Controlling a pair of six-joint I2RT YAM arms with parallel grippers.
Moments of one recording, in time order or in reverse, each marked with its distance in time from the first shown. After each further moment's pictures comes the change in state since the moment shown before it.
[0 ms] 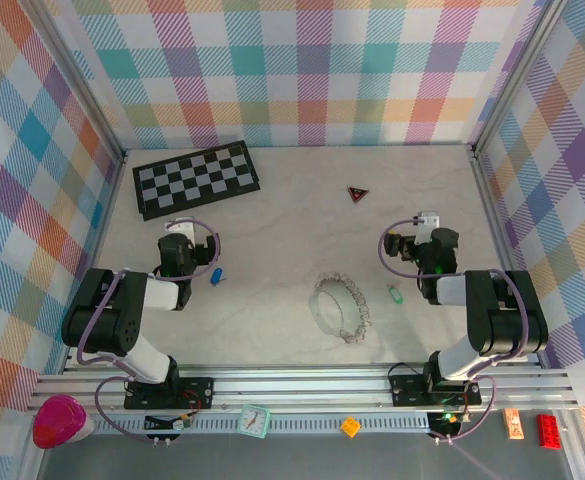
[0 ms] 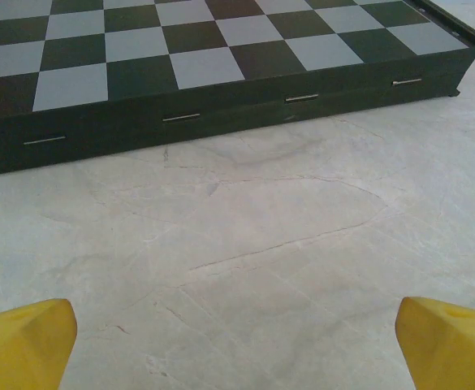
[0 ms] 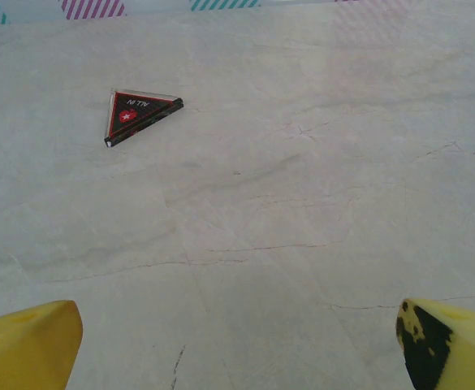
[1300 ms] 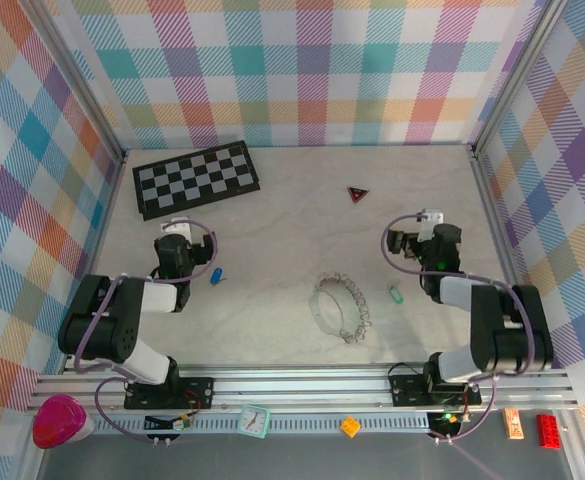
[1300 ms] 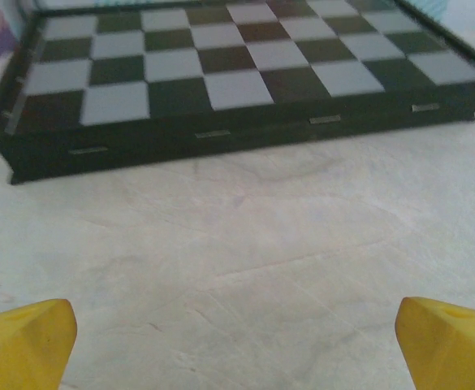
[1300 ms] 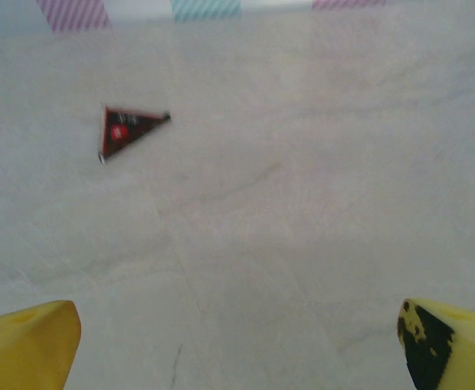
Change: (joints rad) left arm 0.000 -0.106 -0.022 -0.044 -0.065 -0.024; right arm 0.000 -0.174 0.069 -0.259 0.041 0.033
